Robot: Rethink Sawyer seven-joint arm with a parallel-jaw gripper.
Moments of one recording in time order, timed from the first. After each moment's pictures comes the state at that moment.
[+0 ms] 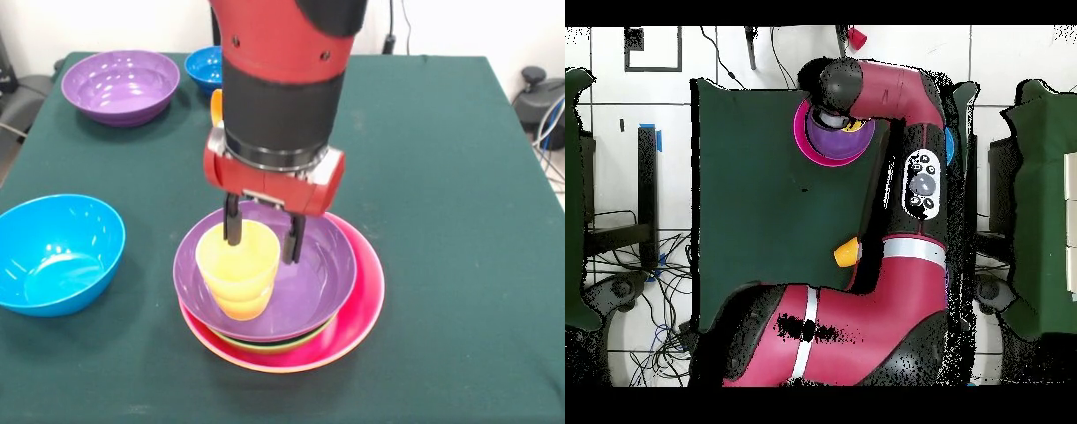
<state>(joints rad) -0.23 -0.29 0.02 0.80 -0.10 0.98 1.96</state>
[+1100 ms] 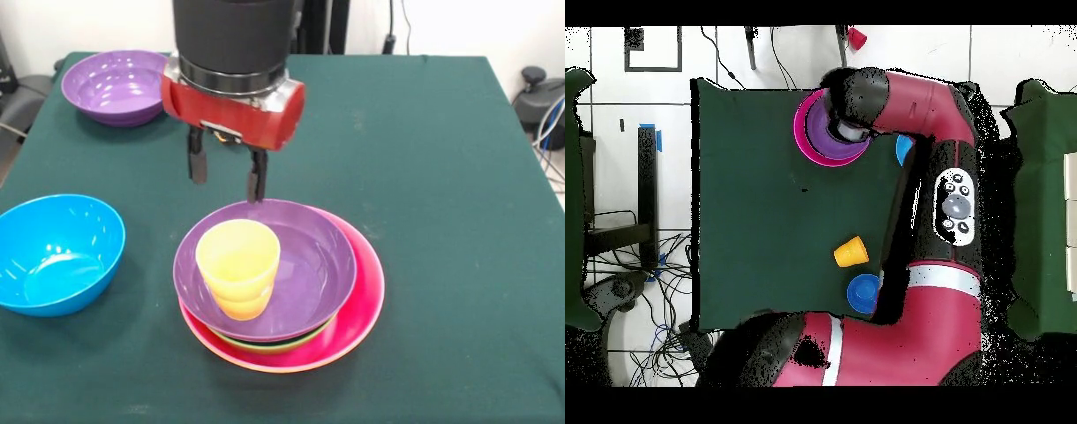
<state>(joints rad) -0.29 -0.42 0.03 0.97 -0.10 0.98 1.96</state>
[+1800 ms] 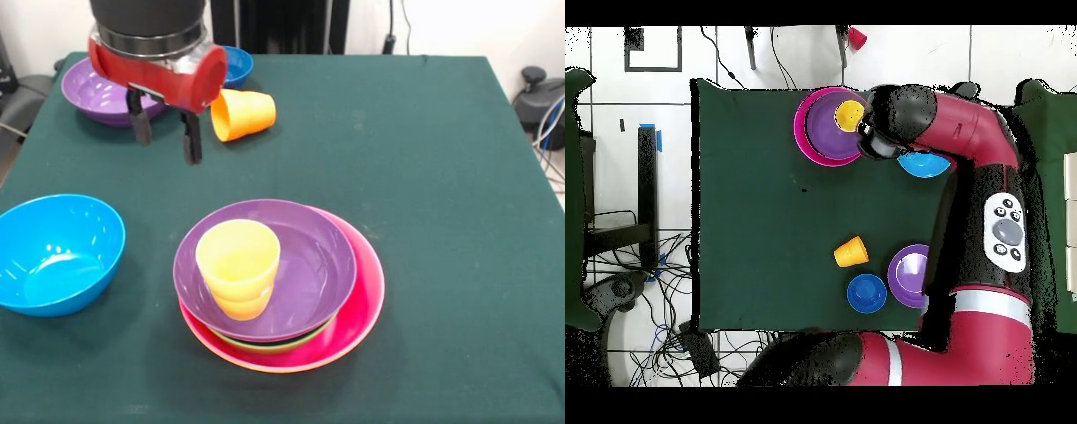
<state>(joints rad) -0.40 -0.49 0.07 1.09 -0.11 1.00 1.95</state>
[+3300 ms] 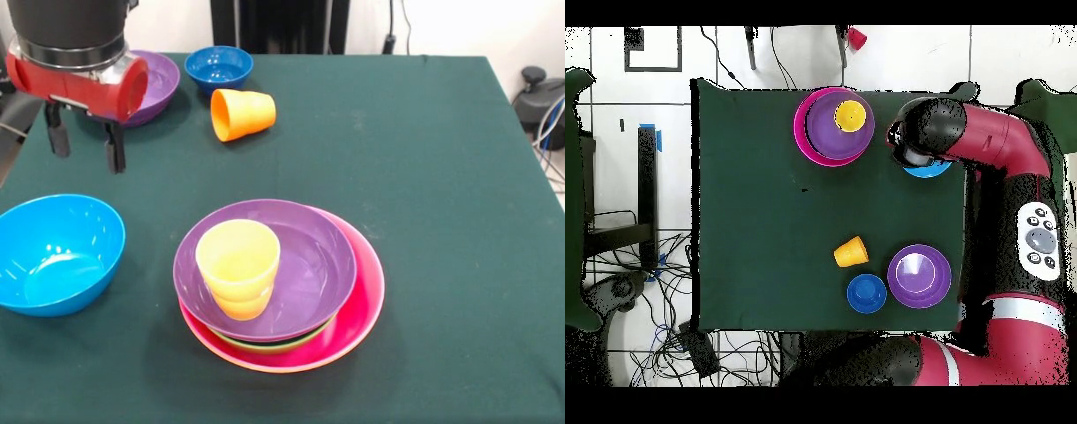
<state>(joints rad) -0.50 -0.49 0.14 1.10 -0.27 0.91 1.79</state>
